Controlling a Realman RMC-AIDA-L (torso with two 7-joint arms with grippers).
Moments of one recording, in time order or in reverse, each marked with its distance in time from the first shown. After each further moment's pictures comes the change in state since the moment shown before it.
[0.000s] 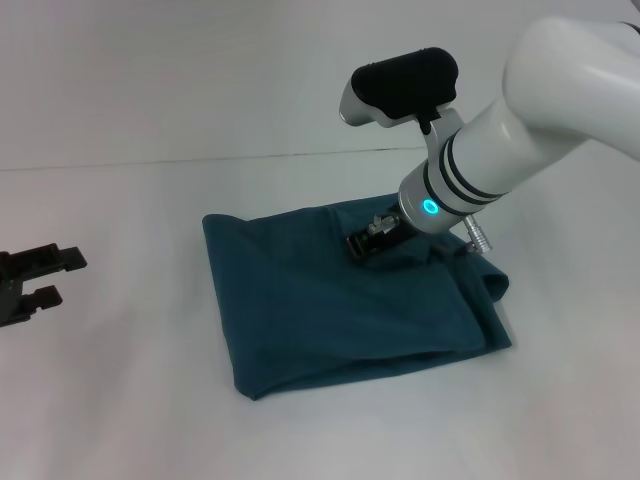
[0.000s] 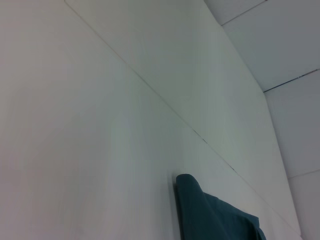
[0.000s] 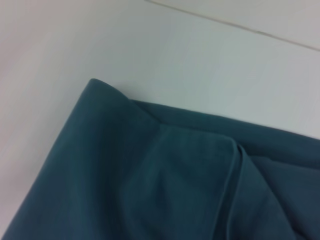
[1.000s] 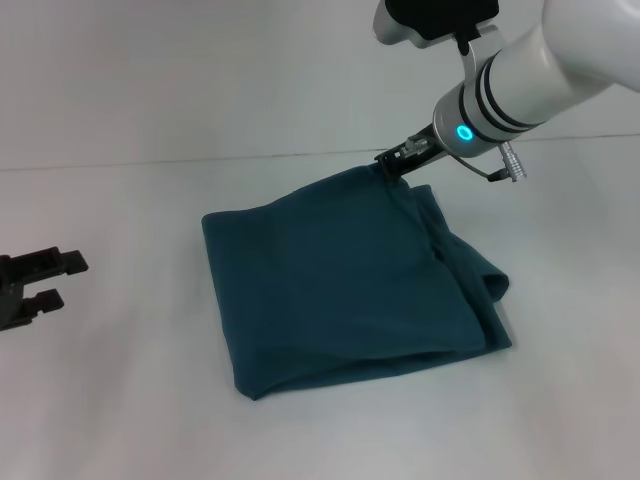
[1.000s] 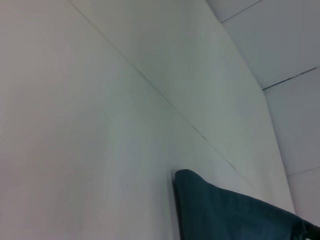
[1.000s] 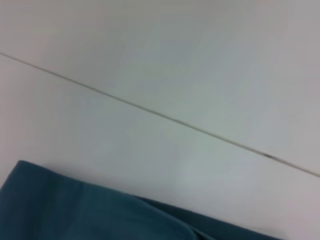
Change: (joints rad) left arm 0.004 -0.001 0.000 0.000 0.000 0.009 0.000; right arm -0.056 -0.010 0.078 -0.253 -0.221 -0.049 0.073
